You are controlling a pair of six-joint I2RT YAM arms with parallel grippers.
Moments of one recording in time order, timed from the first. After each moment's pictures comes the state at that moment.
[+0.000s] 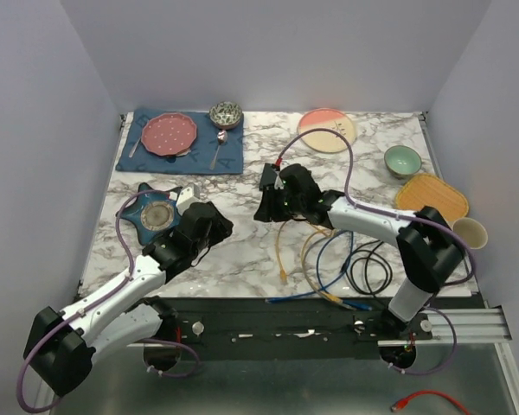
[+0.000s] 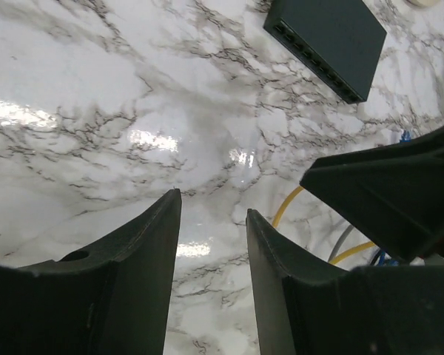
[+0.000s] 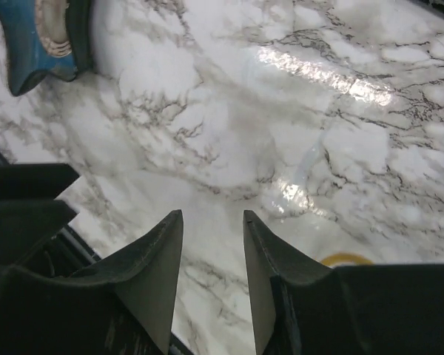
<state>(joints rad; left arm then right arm) -0.65 0.93 0.58 -0.27 -0.28 -0.96 0.76 1.66 1.07 -0.08 -0.18 0.57</state>
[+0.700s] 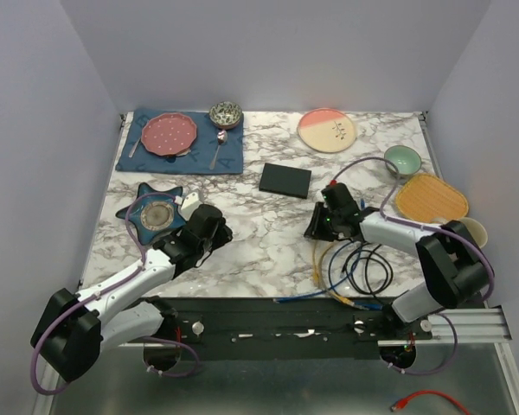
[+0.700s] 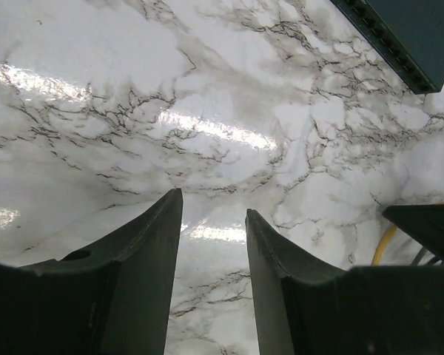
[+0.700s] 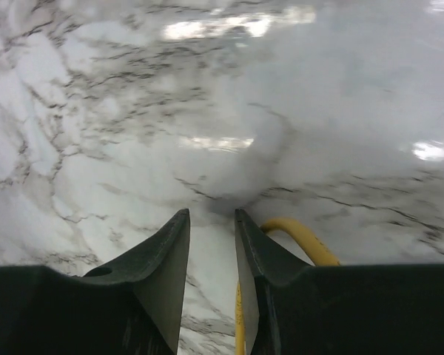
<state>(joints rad) -0.65 1.02 0.53 -0.27 -0.30 -0.97 0.55 1.55 0.75 -0.17 -0.07 0.69</state>
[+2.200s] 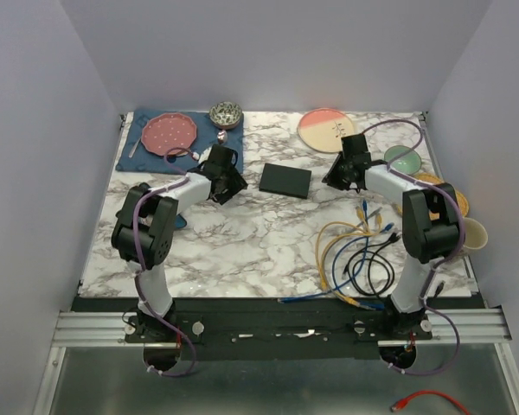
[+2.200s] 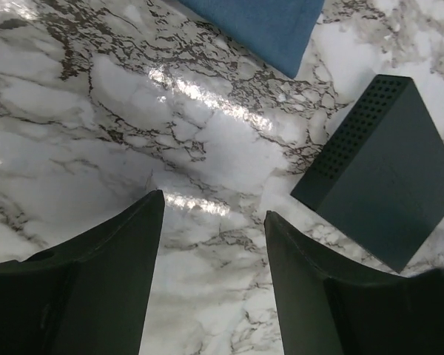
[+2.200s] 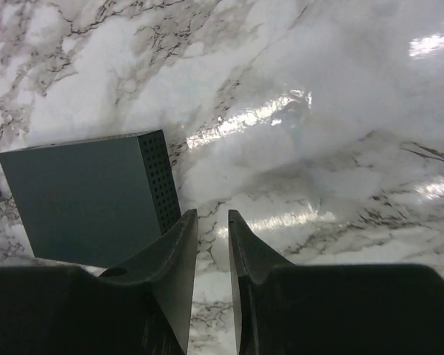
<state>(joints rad) -0.37 1.83 1.17 -0.24 -0.05 -0.96 0.24 1.83 1.20 -0.22 0.02 0.73</state>
